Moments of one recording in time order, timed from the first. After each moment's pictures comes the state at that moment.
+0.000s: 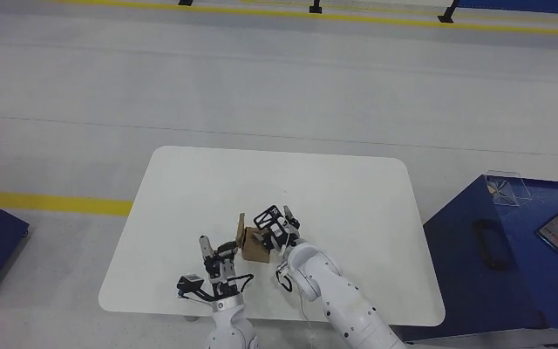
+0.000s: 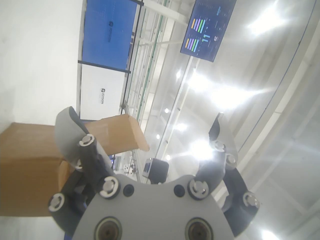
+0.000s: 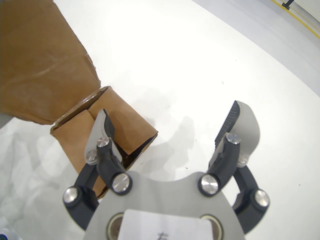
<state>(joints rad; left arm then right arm) 1.43 -1.65 -1.18 -1.21 -0.08 -0.85 0.46 -1.04 -1.48 0.93 -1.22 -1.49 0.01 0.30</state>
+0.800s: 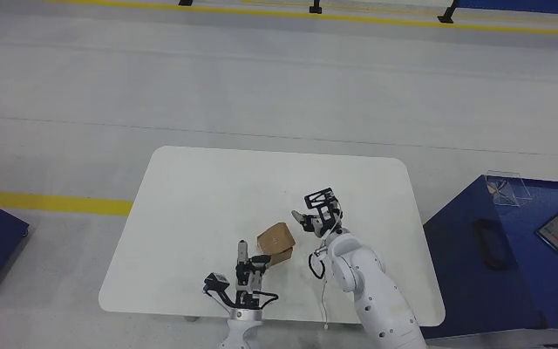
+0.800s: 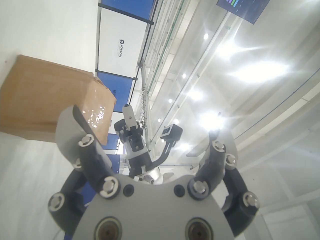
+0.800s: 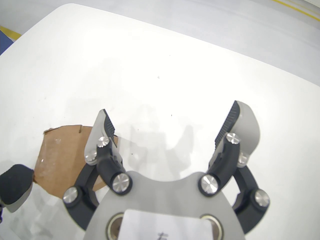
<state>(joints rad) 1.53 -1.64 -1.15 -1.32 -0.15 -0.66 0.15 -1.17 -1.42 1.22 -1.43 -1.42 -0.01 0.35</state>
